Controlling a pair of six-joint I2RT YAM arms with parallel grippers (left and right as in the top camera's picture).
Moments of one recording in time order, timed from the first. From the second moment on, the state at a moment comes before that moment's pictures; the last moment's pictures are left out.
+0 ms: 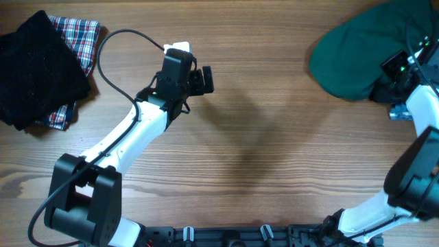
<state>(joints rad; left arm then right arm) -0.38 1.67 1.07 -0.15 -0.06 -0.41 -0.47 1.82 1.24 -0.15 -0.17 0.42</state>
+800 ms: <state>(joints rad) -0.38 1.67 1.07 -0.12 0.30 -0.41 -0.08 1.61 1.24 -0.09 -0.34 0.46</state>
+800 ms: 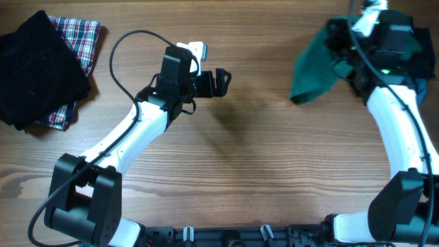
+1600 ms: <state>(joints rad) -0.47 1.67 1.07 -0.16 0.39 -0.36 0.24 1.61 1.37 0.03 -0.33 0.69</state>
